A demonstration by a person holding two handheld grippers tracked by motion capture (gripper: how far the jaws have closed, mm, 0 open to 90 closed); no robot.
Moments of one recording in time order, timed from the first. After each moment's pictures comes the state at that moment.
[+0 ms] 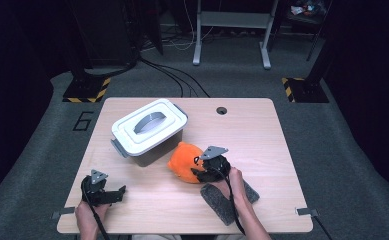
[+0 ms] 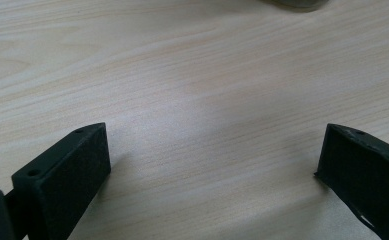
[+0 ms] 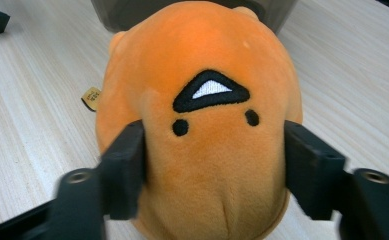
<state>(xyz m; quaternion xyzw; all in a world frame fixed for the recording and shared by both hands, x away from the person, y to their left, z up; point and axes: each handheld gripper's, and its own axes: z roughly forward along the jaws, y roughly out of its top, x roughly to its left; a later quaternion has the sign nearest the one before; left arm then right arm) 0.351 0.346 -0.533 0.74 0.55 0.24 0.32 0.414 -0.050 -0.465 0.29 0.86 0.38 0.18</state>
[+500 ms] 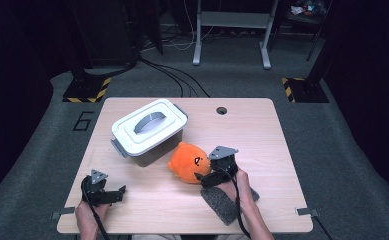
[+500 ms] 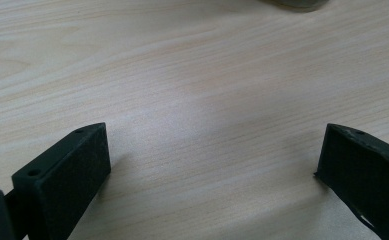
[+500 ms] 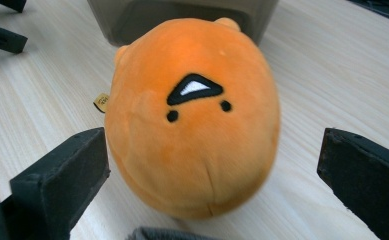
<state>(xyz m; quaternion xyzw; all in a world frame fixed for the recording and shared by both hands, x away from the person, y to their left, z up) 0.351 0.346 -0.533 0.74 0.54 0.24 0.32 0.401 -0.069 -0.450 0.30 0.84 0.40 0.18</state>
